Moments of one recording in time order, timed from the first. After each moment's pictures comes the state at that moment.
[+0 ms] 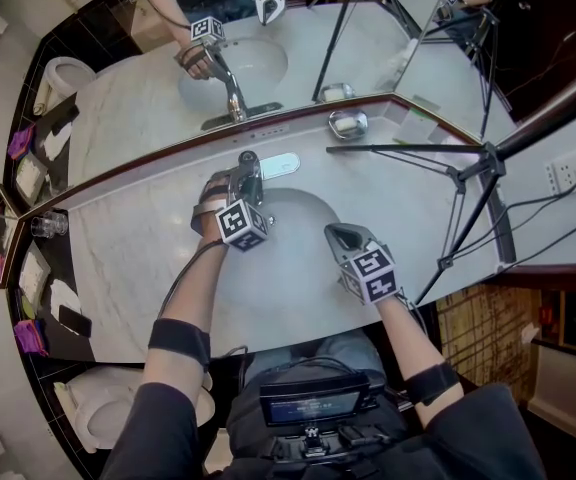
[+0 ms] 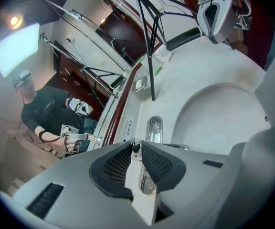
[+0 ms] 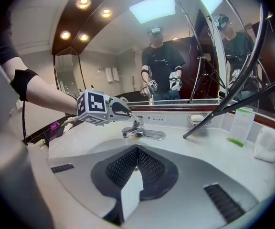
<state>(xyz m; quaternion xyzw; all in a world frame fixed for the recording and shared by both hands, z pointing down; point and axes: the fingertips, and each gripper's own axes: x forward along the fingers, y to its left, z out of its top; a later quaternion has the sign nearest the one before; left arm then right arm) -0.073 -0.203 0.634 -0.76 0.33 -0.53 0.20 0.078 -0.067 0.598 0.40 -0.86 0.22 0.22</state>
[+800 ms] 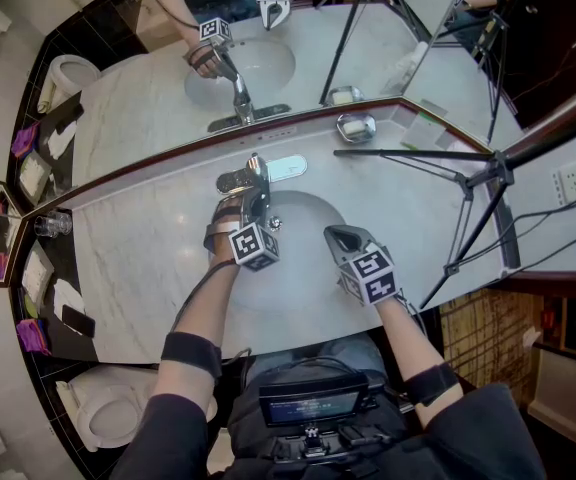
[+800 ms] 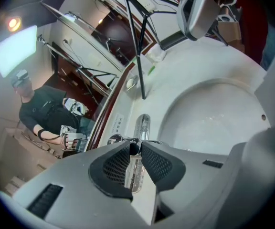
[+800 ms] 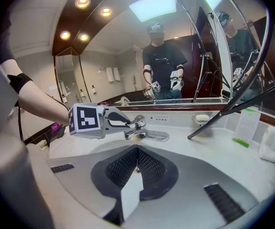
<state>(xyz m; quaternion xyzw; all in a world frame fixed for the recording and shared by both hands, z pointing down) -0.071 -0.169 0.652 -0.75 0.34 -0.53 0.20 0.062 -0.075 0.603 0.39 -0.86 0.22 0.22</state>
